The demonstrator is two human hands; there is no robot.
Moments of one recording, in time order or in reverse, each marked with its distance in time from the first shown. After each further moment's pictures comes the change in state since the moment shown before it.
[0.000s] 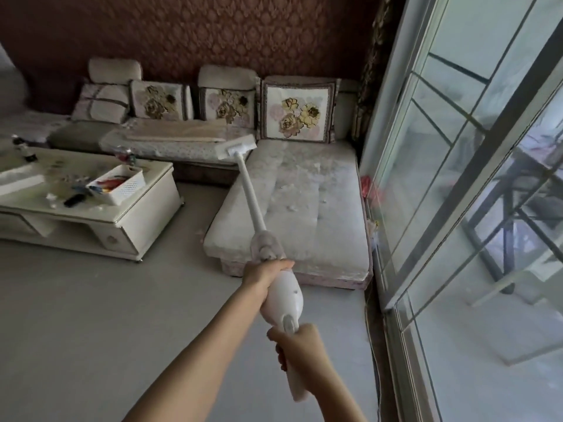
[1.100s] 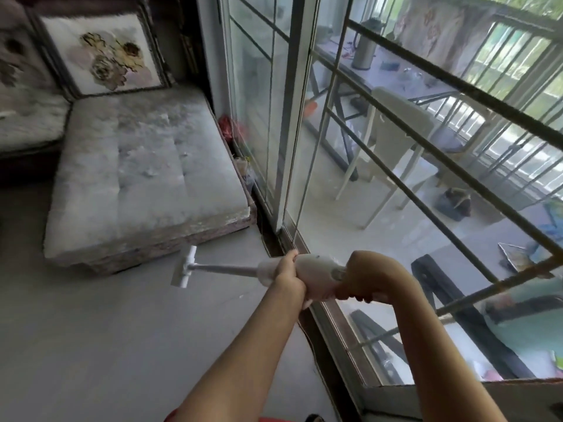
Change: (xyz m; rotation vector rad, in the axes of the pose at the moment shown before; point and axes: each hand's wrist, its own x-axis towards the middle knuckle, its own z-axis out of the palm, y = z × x) left_hand -0.166 -0.132 0.254 -0.082 -0.582 -0.504; right_hand -0.105 0.065 -0.299 -0.993 0.258 0.354
